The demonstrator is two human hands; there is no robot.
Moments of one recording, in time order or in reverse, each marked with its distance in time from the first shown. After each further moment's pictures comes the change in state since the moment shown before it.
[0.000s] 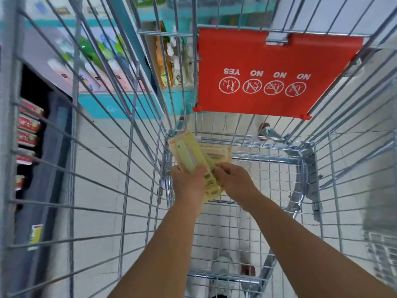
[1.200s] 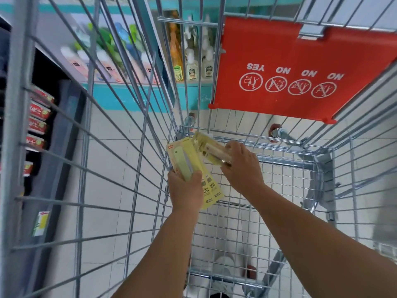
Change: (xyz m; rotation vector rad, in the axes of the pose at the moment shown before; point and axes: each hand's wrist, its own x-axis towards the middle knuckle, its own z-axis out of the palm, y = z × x) left_hand -0.001 -0.007 -0.026 0.160 0.148 0.042; right_hand 0.048 0.017 0.005 -0.800 0.195 -0.388
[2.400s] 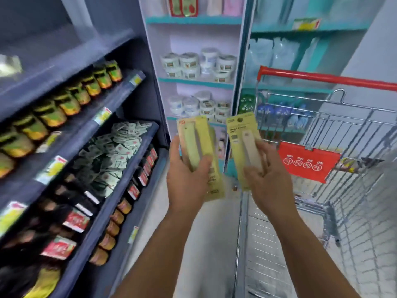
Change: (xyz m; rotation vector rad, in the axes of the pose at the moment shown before) left_hand -0.267 0.120 -0.407 -0.298 -0.011 0.819; right_hand -0.299 -0.393 -0.216 0.667 0.429 -0.187
